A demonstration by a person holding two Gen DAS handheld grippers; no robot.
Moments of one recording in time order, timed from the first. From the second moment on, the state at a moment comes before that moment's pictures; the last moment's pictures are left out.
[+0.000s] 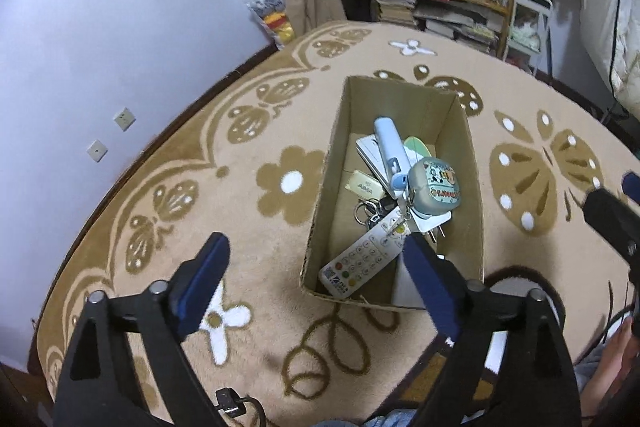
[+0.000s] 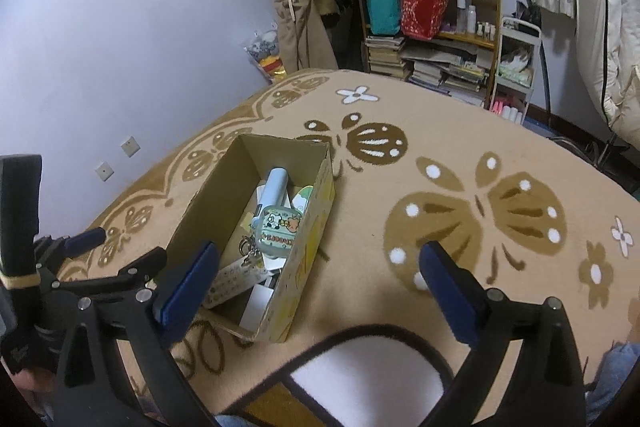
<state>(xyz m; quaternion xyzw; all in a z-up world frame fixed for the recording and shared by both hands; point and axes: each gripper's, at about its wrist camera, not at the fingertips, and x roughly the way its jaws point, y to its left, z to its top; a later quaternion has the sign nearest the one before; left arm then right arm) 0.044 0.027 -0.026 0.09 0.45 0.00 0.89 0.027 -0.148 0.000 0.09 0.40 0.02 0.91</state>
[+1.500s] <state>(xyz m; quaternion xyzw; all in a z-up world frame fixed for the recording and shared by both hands) -0.070 0.012 0.004 0.11 0.33 -0.01 0.94 -0.092 -0.186 -0.002 0.12 0.29 -0.03 0.95</state>
